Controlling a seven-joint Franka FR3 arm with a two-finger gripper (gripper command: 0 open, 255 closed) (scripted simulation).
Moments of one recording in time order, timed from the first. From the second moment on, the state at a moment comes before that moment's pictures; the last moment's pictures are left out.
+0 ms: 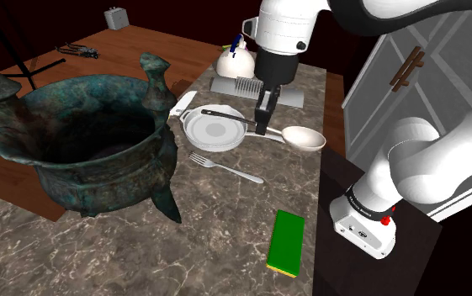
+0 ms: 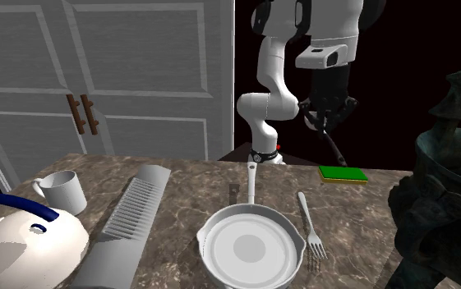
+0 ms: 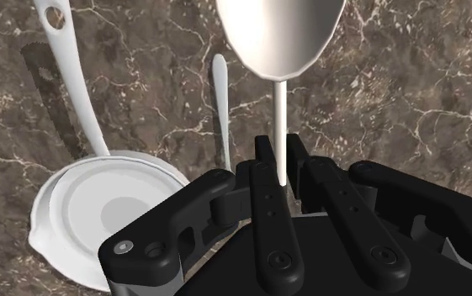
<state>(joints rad) 0.46 -0.54 0.25 -2.29 0.24 1.75 0.09</state>
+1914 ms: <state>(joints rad) 0.47 -0.43 0.31 -2.60 0.28 2.17 0.05</state>
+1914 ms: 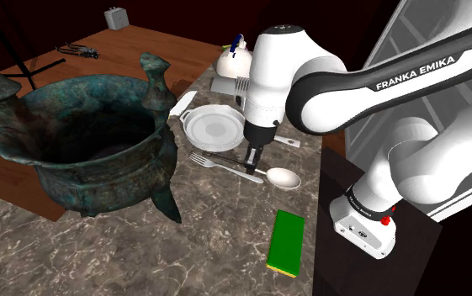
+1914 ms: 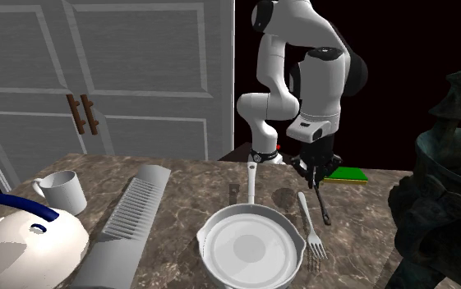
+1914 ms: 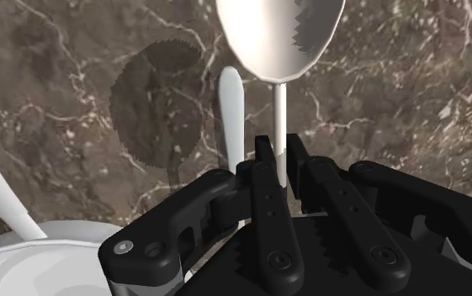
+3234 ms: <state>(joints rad) 0.47 -0.36 0.32 -2.66 0.30 2.29 0.04</state>
